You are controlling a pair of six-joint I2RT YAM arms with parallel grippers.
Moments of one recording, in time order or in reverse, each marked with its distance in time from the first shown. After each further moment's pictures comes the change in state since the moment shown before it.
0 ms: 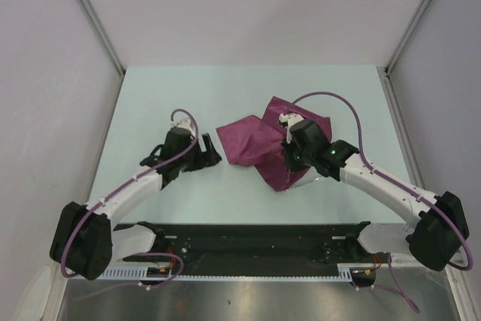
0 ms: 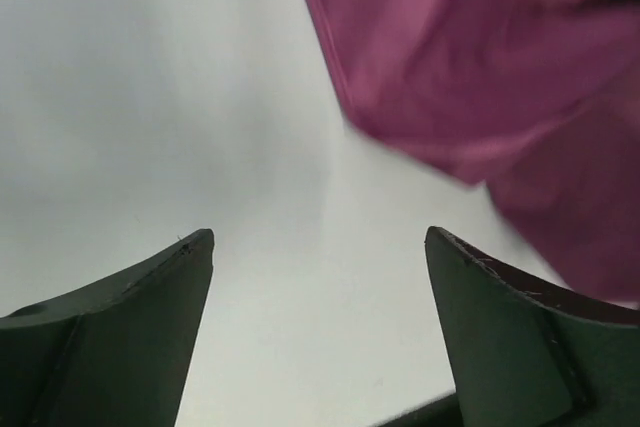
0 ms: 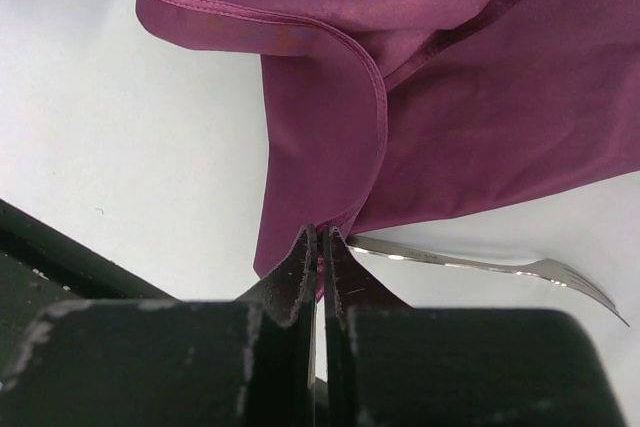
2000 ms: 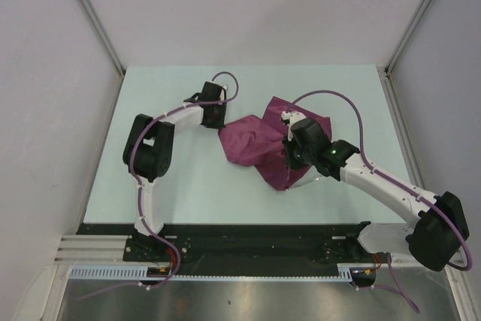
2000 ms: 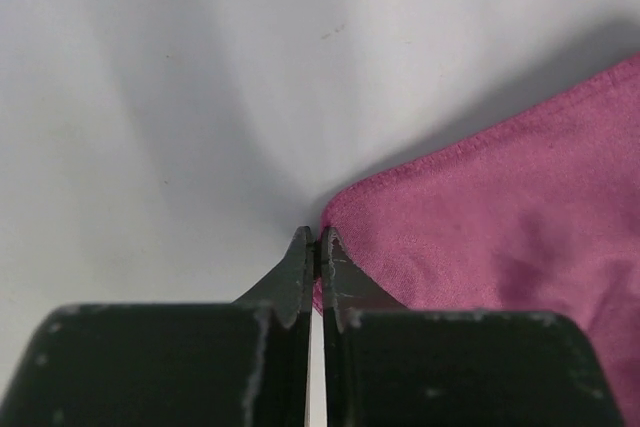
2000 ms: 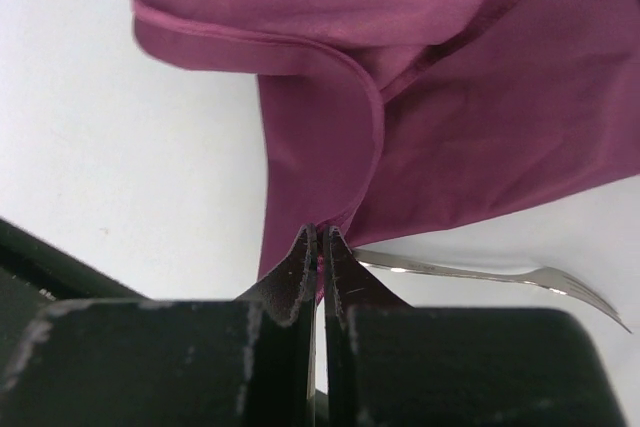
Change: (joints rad) left arm 0.079 0.910 0.872 -0.134 -0.098 0.431; right arm -0.011 0.000 -0.006 0.034 0.008 0.022
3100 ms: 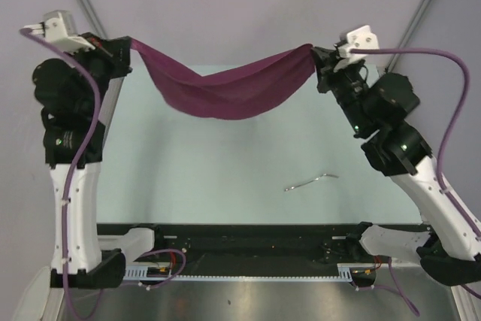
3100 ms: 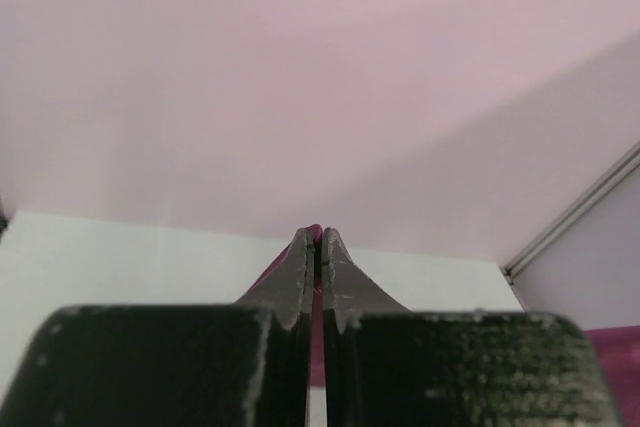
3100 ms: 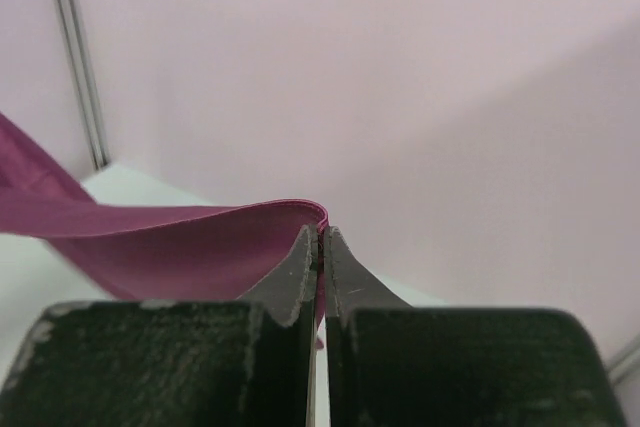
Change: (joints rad) left arm 0.360 -0.959 0.170 -0.010 0.139 -0.207; right arm -0.006 -0.090 0.612 0.324 0.237 -0.521
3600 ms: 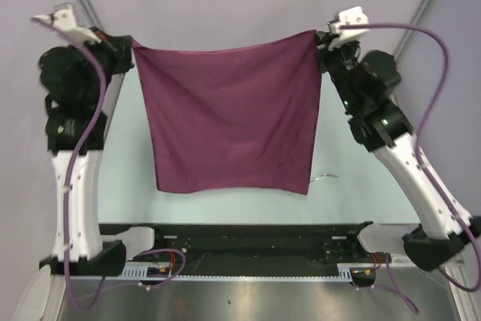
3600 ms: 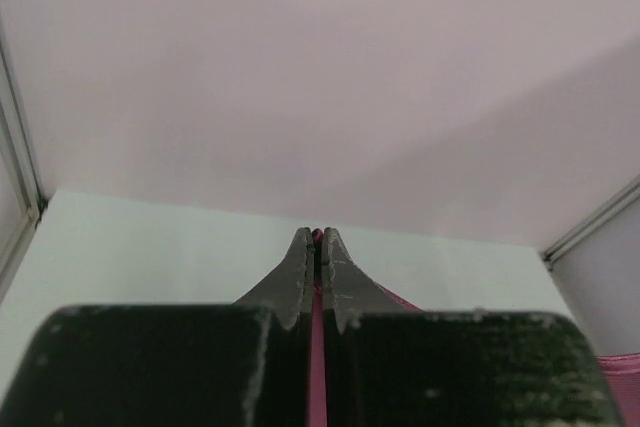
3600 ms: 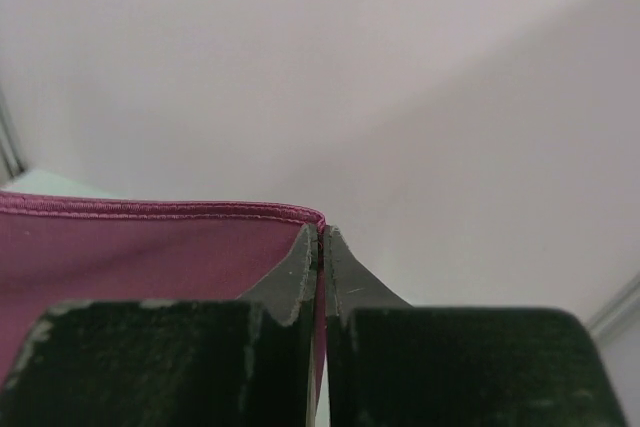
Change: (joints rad) left arm 0.001 0.011 0.096 -0.085 -0.039 0.061; right arm -0.107 0.050 0.028 0.103 -0.024 -0.032
